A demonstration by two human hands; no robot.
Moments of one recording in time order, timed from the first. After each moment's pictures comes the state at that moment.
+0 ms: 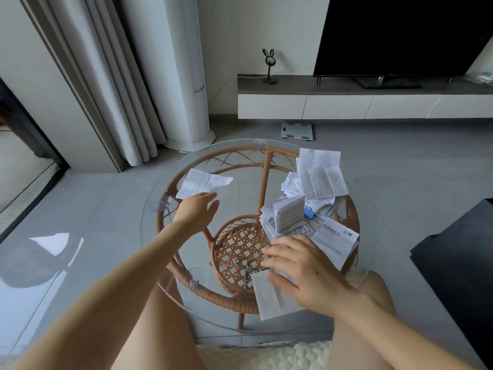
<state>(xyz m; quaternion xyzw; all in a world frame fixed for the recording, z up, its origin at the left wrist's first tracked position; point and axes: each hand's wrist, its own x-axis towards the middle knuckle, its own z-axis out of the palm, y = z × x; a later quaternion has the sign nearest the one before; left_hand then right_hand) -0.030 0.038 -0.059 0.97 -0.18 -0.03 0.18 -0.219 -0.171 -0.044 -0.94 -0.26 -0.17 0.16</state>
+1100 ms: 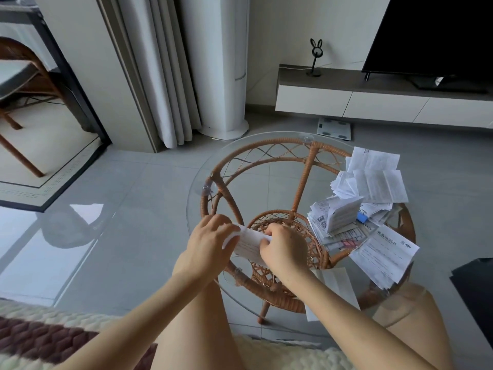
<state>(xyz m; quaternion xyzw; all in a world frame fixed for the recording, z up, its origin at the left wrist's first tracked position) -0.117 0.115 -0.091 0.92 -0.26 0.21 0.21 -0.148 -0.046 -0.056 -0.97 0.10 -0.02 0.21</state>
